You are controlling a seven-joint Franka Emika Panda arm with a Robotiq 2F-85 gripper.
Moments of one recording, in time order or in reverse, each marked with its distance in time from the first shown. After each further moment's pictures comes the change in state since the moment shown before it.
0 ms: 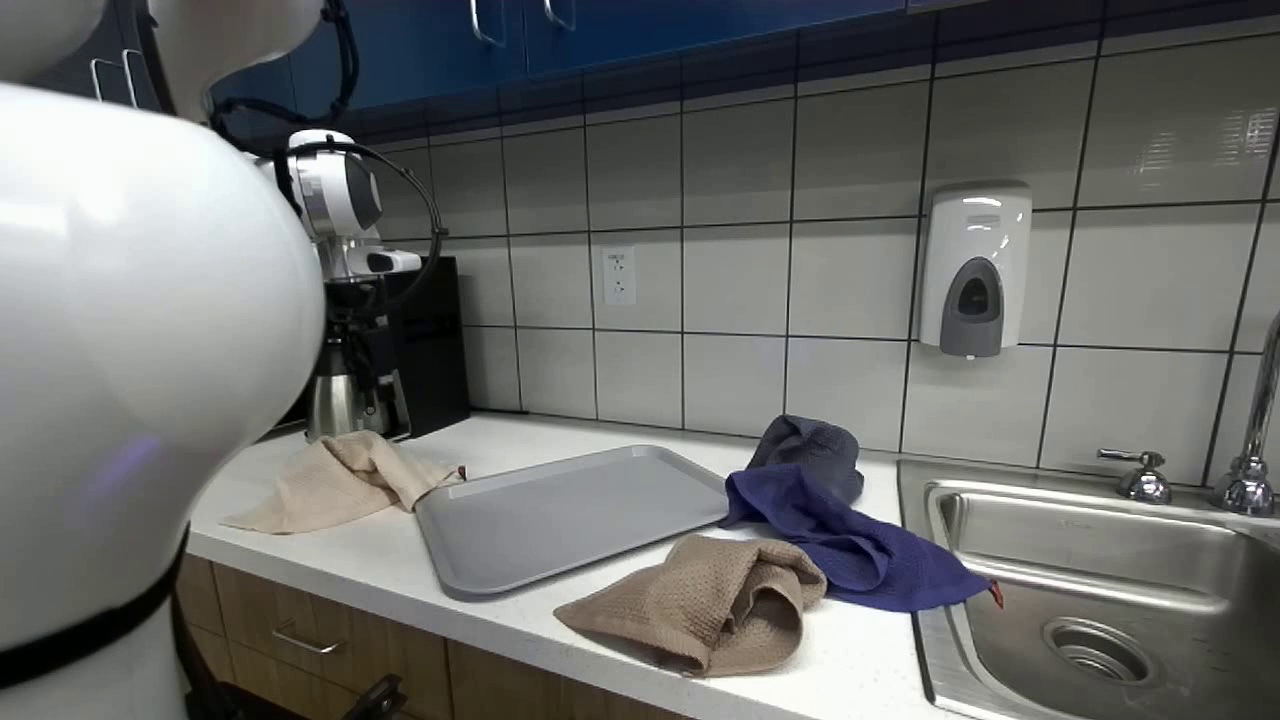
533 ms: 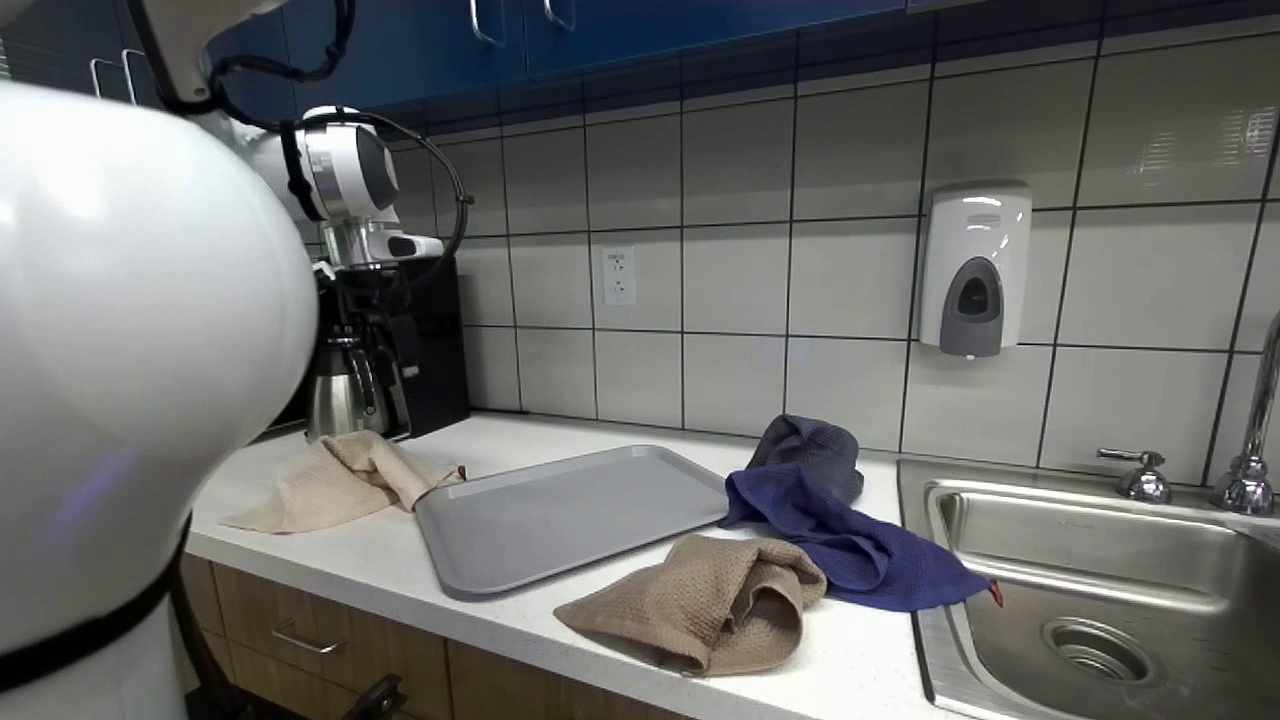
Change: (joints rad) arm -0.067 -0.150 0.001 -0.163 0.000 0.000 -0.071
